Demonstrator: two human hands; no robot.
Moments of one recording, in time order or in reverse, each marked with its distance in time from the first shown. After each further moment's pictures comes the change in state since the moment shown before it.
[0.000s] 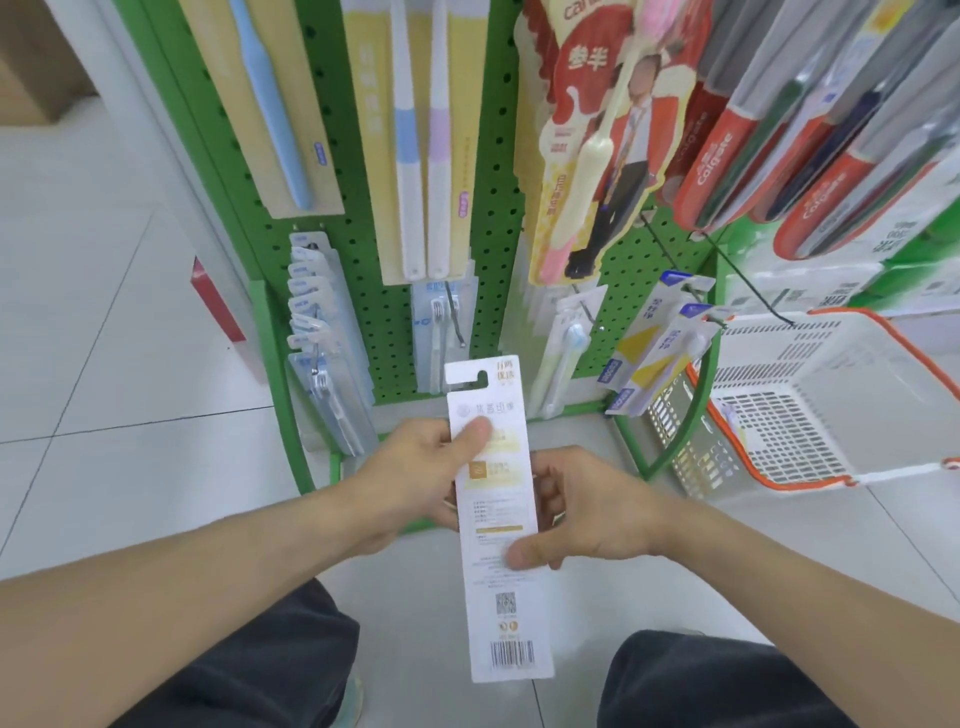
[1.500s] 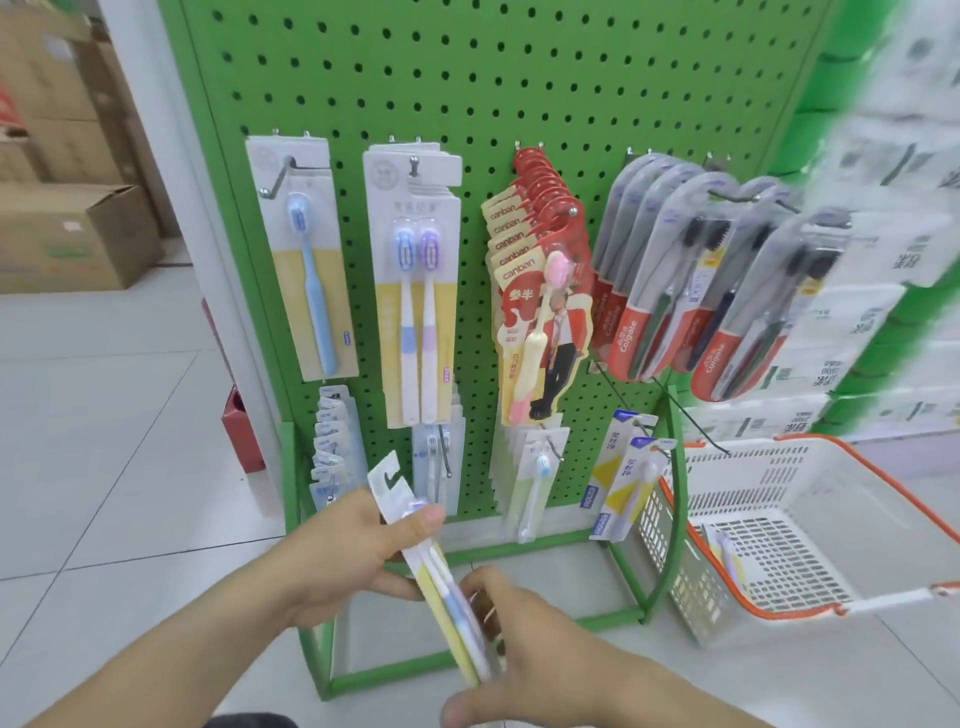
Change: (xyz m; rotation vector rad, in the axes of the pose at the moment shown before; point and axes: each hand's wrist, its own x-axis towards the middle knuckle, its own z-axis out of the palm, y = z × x) left_hand -0.057 0.055 -0.031 -0.040 0.039 0.123; right_hand -0.025 -0.036 0.035 -0.383 0.132 -0.065
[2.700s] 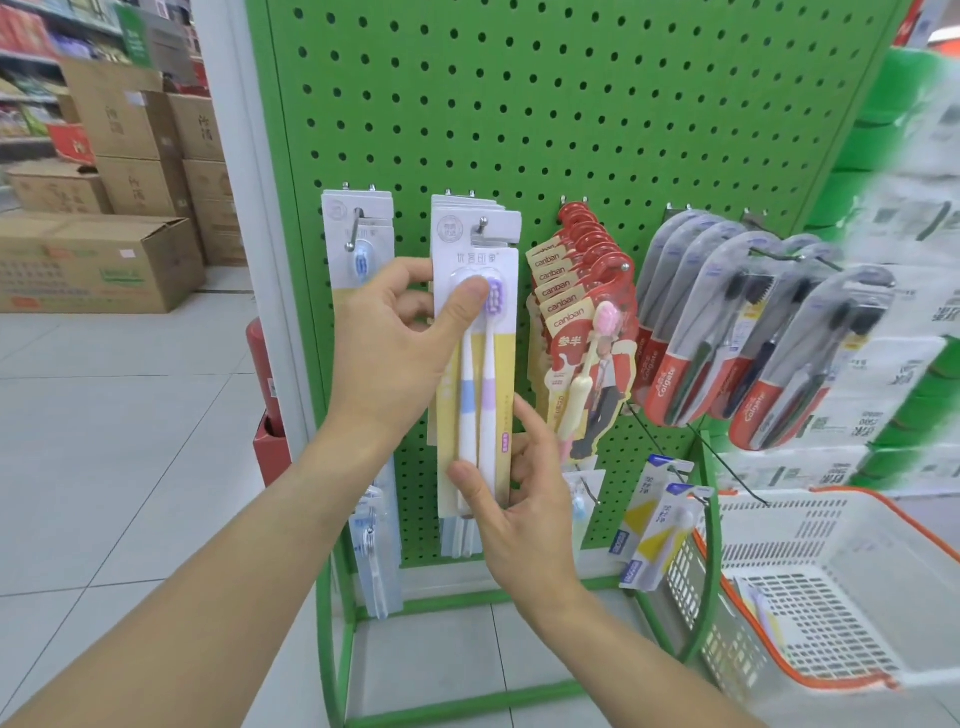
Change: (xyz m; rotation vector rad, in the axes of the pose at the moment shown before) left_hand 0.009 0.126 -0.006 0.069 0.616 0.968; right_hand 0.071 -0.079 -0.022 0.506 0.898 -0.573
